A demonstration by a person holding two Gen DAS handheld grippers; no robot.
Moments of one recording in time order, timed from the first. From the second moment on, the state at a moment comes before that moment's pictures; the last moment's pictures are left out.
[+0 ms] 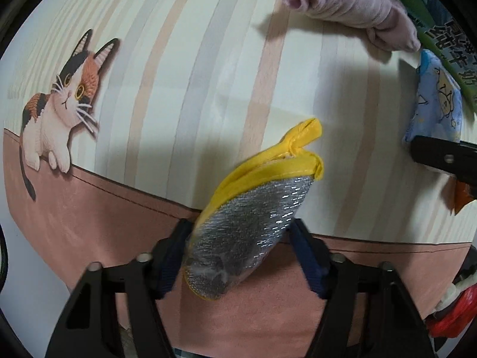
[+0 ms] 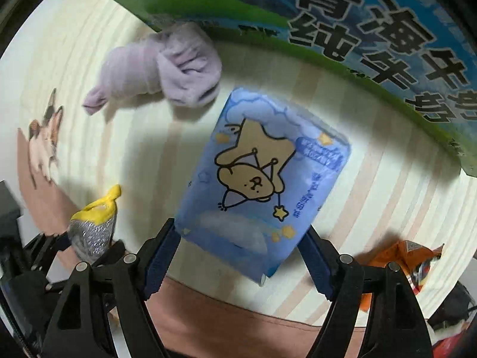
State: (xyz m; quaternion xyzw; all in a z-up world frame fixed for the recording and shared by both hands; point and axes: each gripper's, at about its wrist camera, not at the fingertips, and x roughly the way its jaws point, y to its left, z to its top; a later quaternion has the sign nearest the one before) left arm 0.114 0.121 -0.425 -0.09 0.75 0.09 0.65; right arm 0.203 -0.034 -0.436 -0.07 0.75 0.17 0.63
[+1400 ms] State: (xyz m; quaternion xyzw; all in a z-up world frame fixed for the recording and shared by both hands) left arm 0.166 0.054 -0.406 -0.07 0.75 0.06 0.65; right arm 0.162 -0.130 -0.403 -0.04 0.75 0.13 0.65
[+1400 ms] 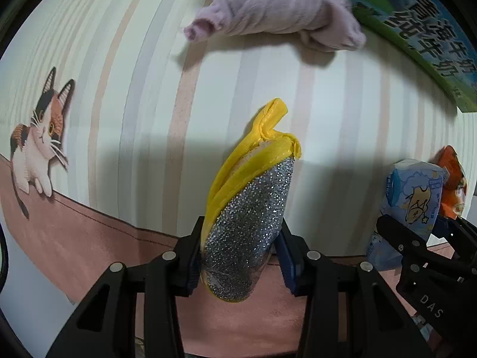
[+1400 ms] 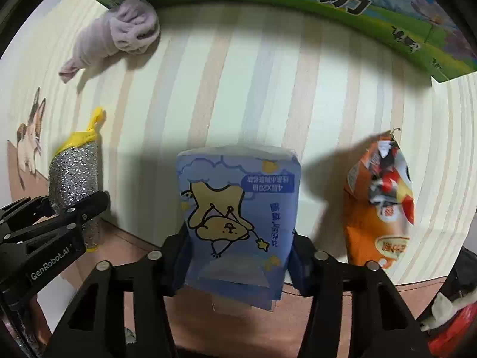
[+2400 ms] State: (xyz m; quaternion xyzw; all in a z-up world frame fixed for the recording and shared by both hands) left arm 0.399 0.020 -0.282 -0.16 0.72 -0.07 0.67; right arm 0.361 -0.150 -0.248 0.09 0.67 0.13 0.72
